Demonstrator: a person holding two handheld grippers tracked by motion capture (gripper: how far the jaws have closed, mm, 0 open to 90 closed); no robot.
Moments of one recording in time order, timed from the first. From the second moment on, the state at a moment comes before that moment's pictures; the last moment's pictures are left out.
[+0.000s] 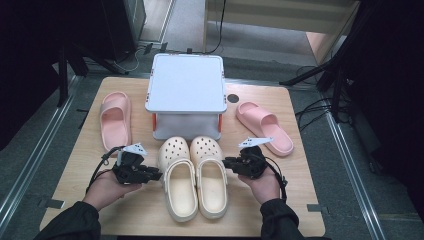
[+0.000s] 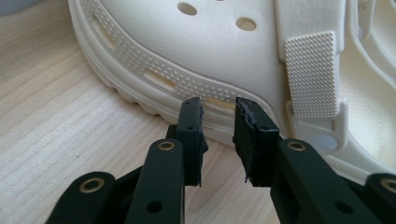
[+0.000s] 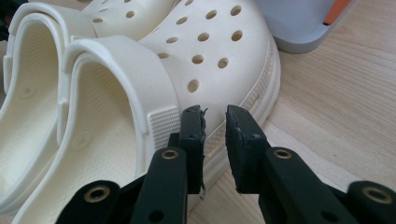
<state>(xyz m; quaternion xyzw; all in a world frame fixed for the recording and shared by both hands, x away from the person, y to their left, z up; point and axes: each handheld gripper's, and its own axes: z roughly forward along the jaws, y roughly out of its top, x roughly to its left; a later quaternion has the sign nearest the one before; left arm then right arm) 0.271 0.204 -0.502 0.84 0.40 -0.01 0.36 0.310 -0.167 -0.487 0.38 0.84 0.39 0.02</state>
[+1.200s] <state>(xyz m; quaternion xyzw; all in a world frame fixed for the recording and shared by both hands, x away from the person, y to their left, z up) 0.332 0.228 -0.402 0.81 0.41 0.00 0.42 0.255 -0.135 -0.446 0.35 0.83 0.43 0.00</state>
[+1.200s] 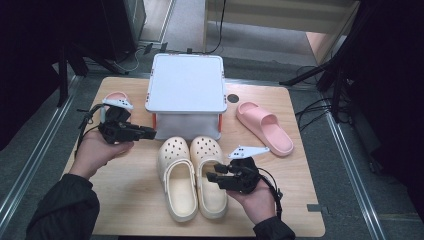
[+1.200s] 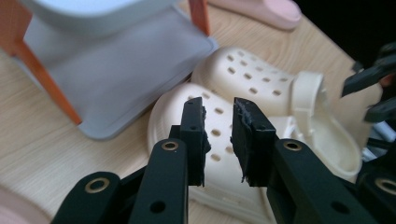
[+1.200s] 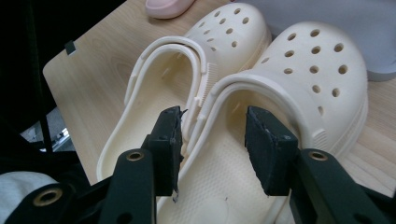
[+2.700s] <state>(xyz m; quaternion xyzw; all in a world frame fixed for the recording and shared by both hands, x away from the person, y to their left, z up) 0.408 0.213 -0.374 0.84 0.38 0.07 0.38 0.248 -0.093 -0.483 0.42 0.81 0.40 0.02</state>
